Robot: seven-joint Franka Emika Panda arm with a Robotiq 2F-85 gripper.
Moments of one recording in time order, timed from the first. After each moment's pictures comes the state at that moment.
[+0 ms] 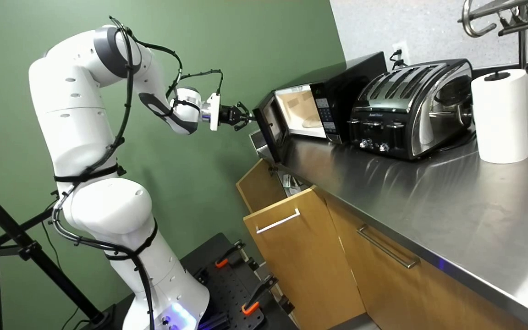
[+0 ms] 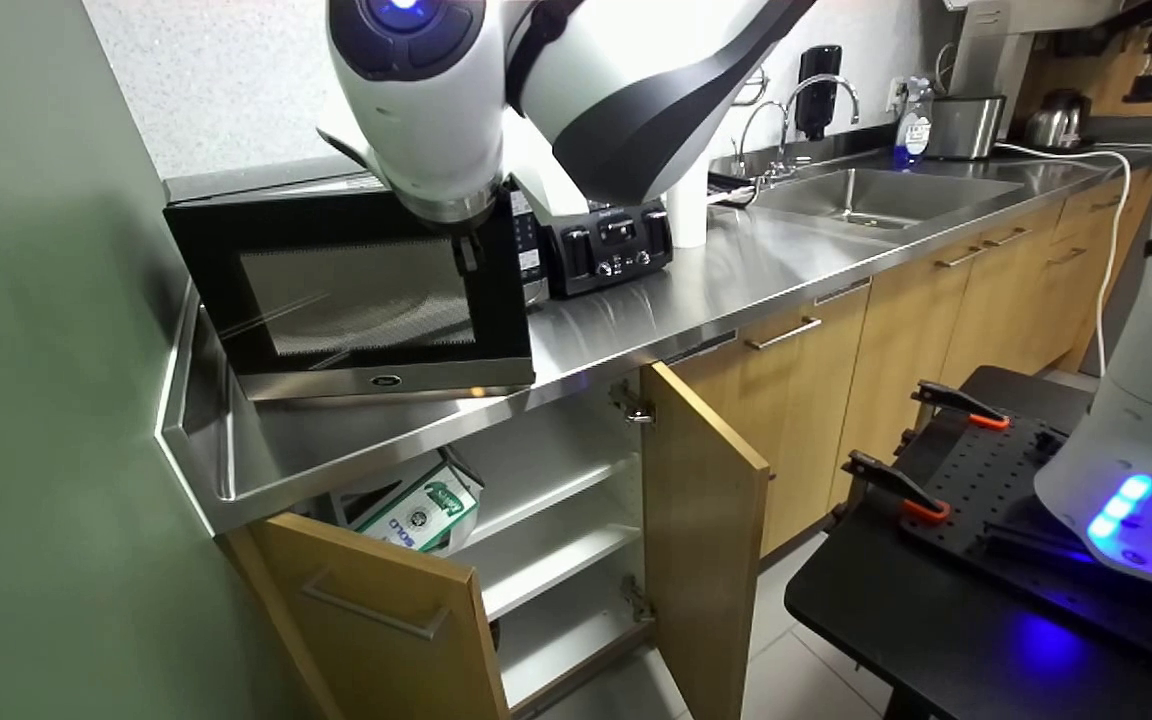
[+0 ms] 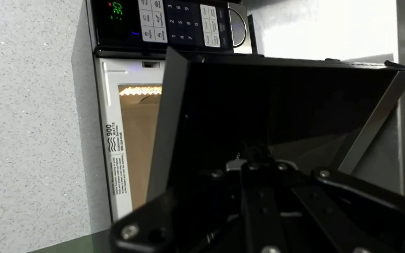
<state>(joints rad) 0.45 0.29 0.43 -1.93 -1.31 1.97 0.42</state>
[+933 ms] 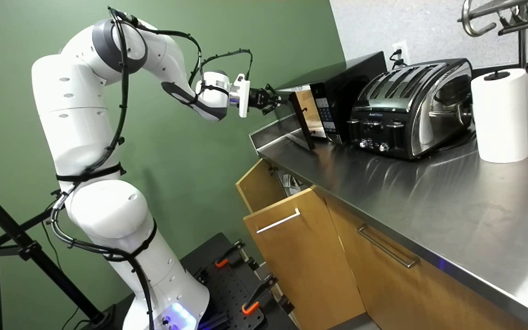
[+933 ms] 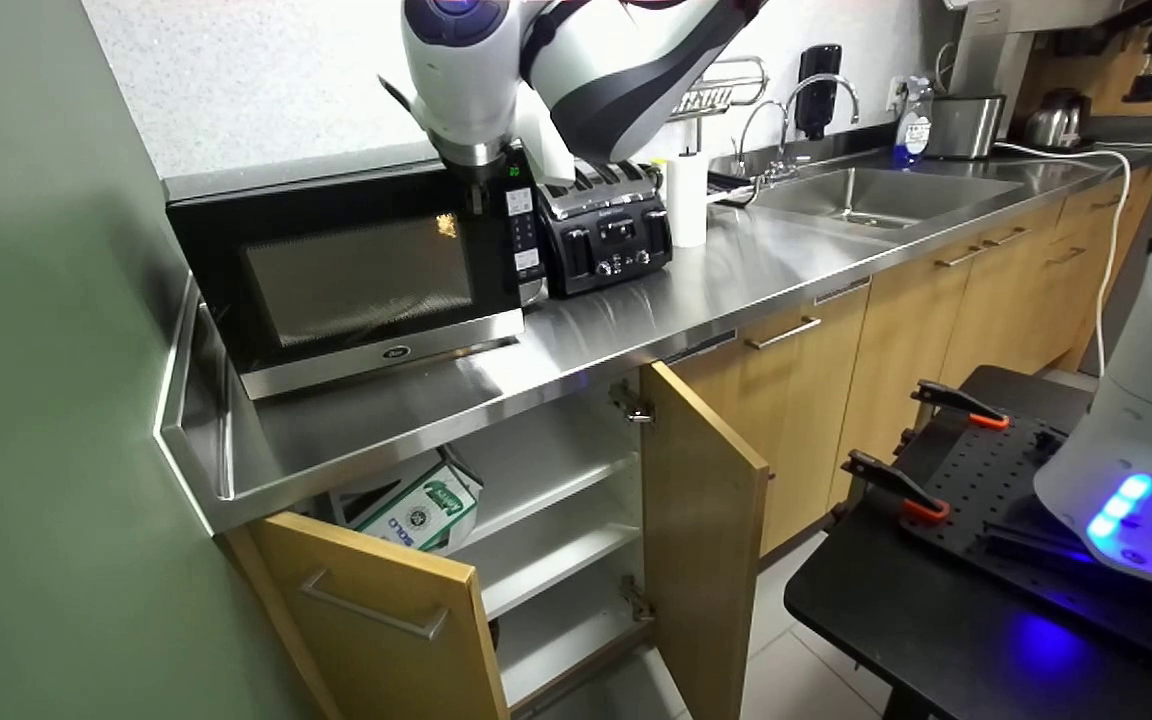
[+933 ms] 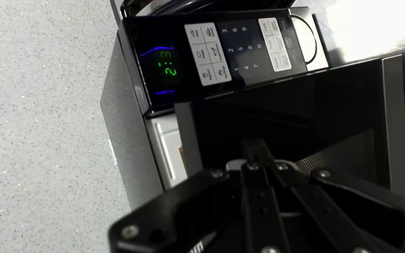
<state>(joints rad) 0.34 0.30 0.27 -1.87 -1.39 2.19 0.48</state>
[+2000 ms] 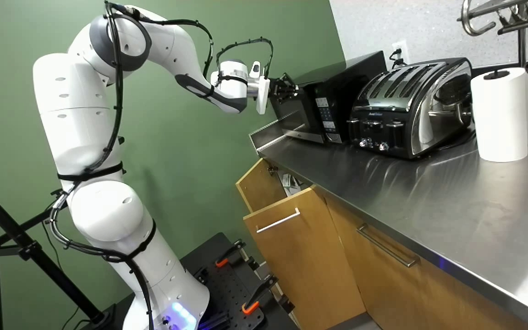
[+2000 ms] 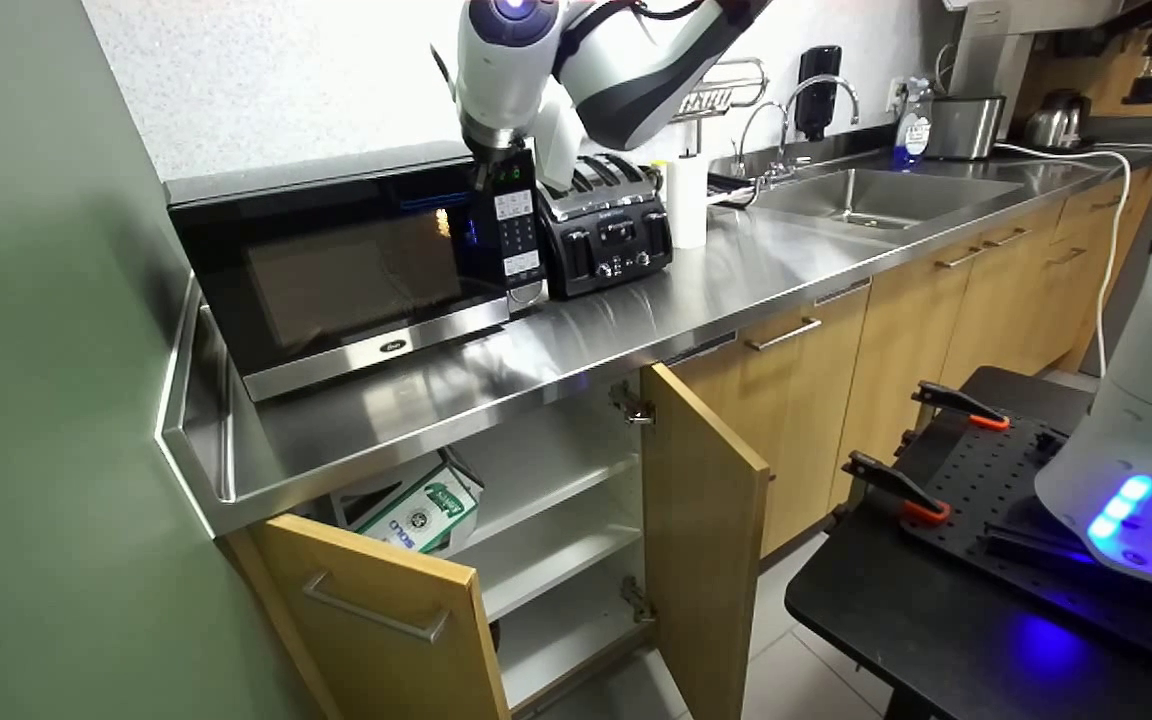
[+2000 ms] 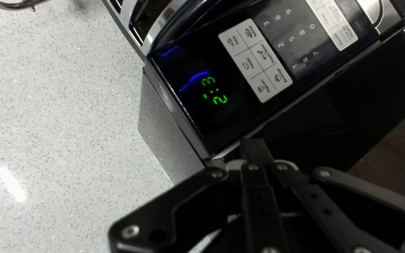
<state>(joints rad) 0.26 0.31 0.19 -1.84 -1.51 2.39 0.79</state>
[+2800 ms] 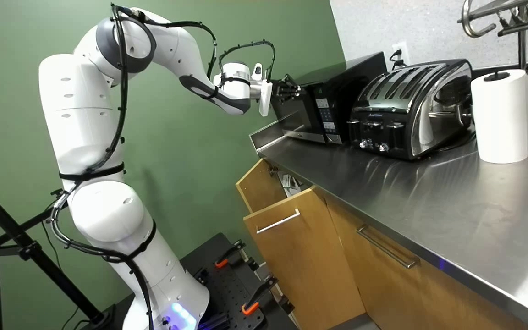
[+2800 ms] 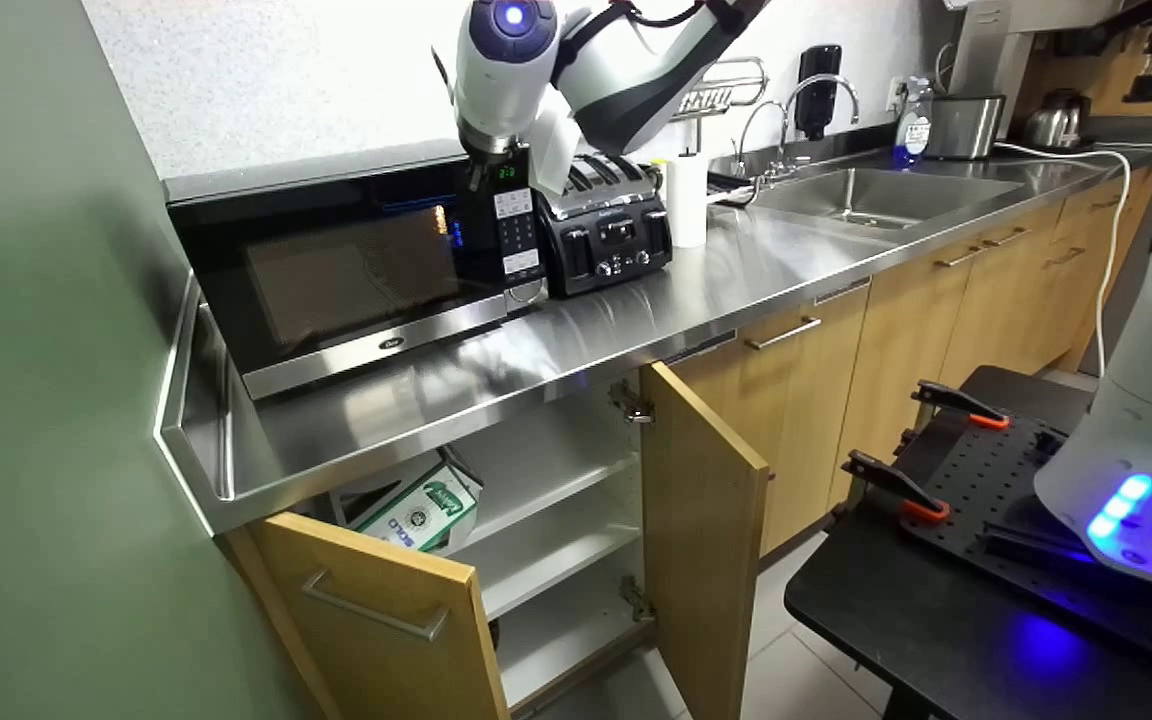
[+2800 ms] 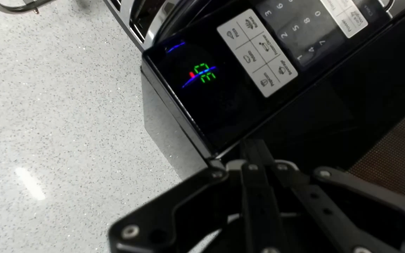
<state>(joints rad) 0.26 0.34 0.19 -1.82 -1.57 2.39 0.89</state>
